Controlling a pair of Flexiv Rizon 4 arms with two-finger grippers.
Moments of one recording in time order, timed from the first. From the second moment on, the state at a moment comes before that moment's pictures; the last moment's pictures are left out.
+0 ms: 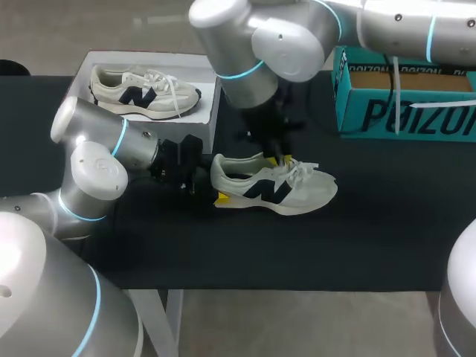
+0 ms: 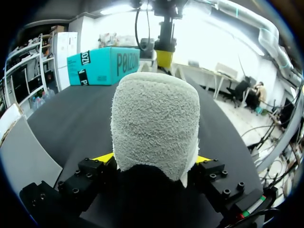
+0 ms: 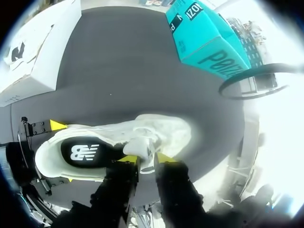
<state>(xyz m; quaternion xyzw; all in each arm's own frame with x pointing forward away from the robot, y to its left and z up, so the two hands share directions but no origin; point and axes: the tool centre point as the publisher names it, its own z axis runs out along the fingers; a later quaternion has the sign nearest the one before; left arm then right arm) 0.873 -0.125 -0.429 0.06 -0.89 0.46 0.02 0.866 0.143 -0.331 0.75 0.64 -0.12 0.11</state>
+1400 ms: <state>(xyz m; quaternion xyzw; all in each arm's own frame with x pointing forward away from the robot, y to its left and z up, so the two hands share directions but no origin) 0.873 -0.126 -0.429 0.06 -0.89 0.46 0.02 0.856 0.048 -0.362 0.80 0.58 -0.12 0.05</state>
